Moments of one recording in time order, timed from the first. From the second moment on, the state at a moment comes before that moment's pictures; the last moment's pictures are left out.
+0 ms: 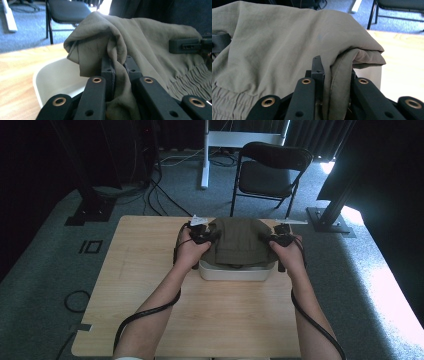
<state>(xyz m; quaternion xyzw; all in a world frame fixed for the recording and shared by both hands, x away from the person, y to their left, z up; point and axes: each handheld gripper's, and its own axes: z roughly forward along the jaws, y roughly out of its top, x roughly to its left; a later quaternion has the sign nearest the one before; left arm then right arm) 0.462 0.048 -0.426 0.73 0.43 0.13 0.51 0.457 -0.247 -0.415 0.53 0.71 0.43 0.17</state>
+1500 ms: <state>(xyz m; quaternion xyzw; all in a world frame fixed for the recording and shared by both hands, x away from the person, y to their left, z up) 0.481 0.026 -0.487 0.79 0.46 0.14 0.37 0.491 -0.219 -0.480 0.58 0.74 0.29 0.17</state>
